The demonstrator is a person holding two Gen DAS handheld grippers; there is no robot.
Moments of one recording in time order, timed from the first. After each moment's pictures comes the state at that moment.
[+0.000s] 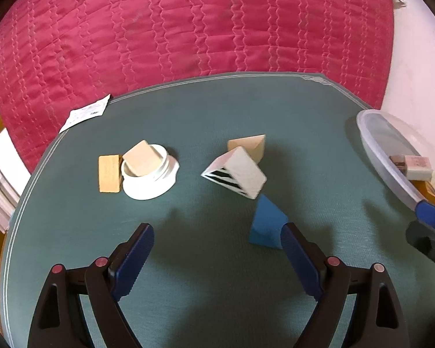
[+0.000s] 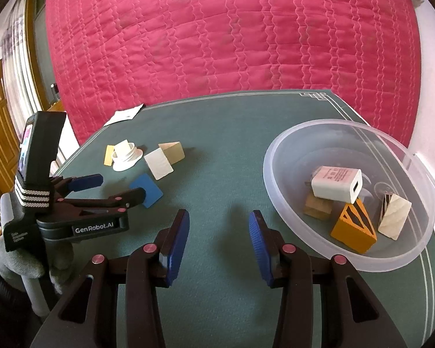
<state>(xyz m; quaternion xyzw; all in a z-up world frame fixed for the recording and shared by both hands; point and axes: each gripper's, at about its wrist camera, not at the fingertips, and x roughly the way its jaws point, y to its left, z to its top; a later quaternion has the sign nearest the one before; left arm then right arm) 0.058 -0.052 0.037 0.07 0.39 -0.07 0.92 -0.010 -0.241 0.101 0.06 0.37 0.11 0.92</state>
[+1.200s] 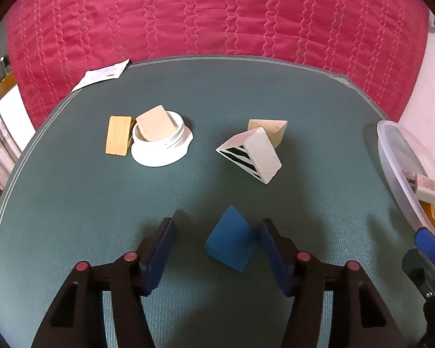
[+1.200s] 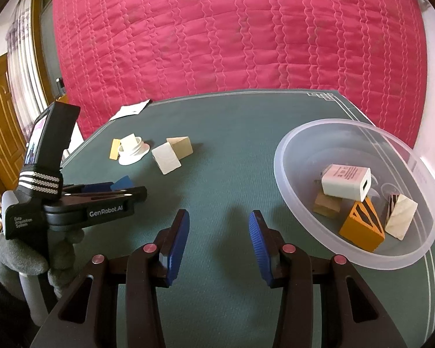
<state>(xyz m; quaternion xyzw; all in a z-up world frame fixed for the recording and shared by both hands) 0.059 -0.039 0.028 0.00 0.43 -0.02 0.90 -0.013 -0.233 0.100 0.05 0.37 0.12 0.92</state>
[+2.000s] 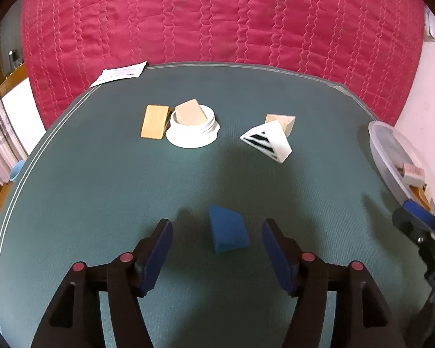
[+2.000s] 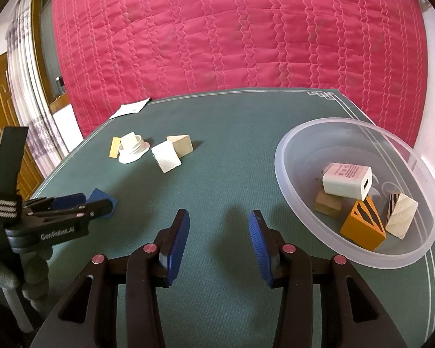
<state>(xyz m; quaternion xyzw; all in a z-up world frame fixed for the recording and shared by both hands) 0.014 -0.011 0.036 0.00 0.42 -0.02 0.91 -0.013 -0.232 0.096 0.05 0.37 0.12 0.92</state>
